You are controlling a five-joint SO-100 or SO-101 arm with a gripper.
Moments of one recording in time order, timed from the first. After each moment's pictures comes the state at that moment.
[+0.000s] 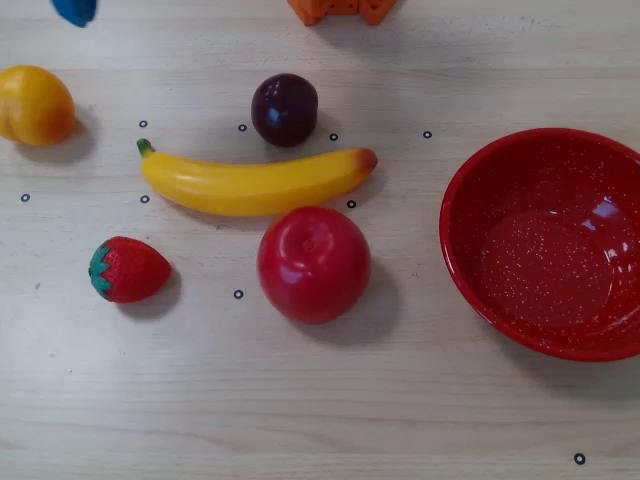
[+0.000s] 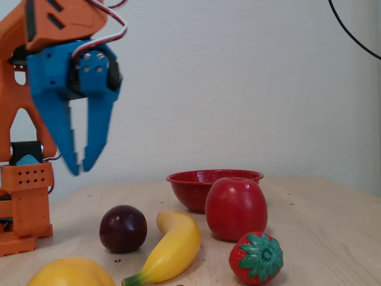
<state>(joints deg) -53.7 84.7 68.2 96.7 53.5</state>
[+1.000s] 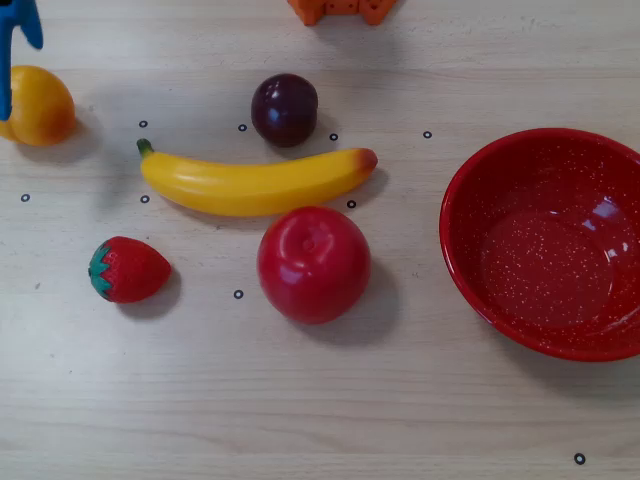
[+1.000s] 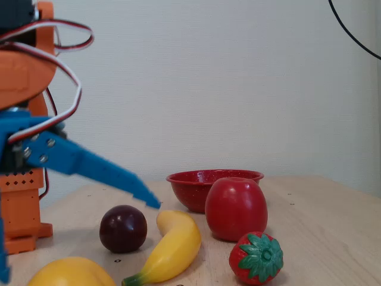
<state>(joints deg) -67.7 58.1 54.7 88.3 80.4</state>
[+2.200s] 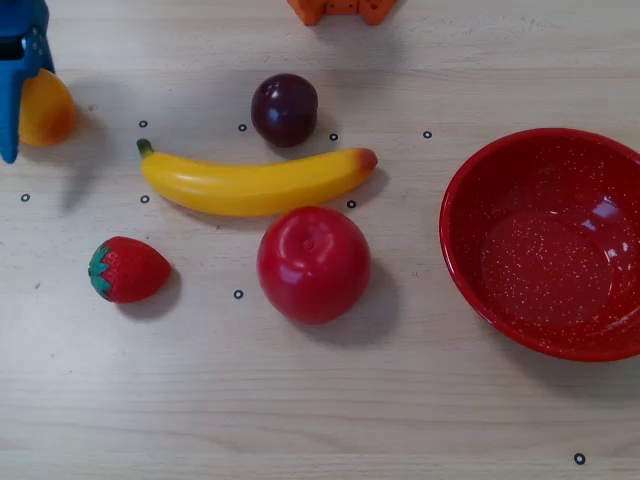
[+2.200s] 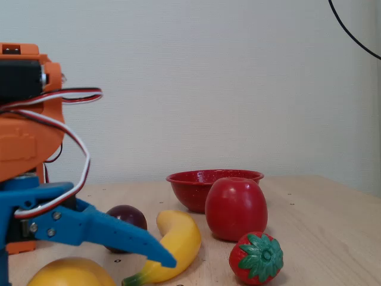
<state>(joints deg) -66.4 49.8 57.2 77.7 77.3</state>
